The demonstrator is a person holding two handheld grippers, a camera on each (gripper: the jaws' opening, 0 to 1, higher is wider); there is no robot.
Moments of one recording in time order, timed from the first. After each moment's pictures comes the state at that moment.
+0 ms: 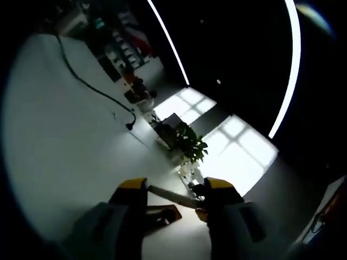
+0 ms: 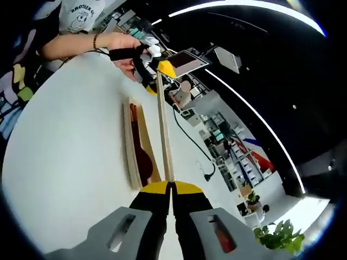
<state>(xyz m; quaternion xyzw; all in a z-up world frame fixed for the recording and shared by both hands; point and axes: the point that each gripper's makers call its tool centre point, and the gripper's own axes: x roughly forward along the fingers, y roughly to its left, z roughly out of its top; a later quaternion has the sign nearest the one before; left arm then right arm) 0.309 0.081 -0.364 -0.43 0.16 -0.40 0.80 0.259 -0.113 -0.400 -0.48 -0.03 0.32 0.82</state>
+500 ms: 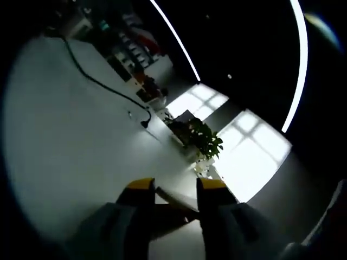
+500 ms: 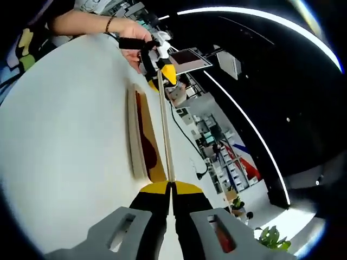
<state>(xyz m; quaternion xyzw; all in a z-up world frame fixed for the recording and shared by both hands) 0.320 0.088 -0.386 -0.40 0.18 -0.35 0.83 0.261 -0.117 -0.419 -0.53 -0.04 0.30 0.79</state>
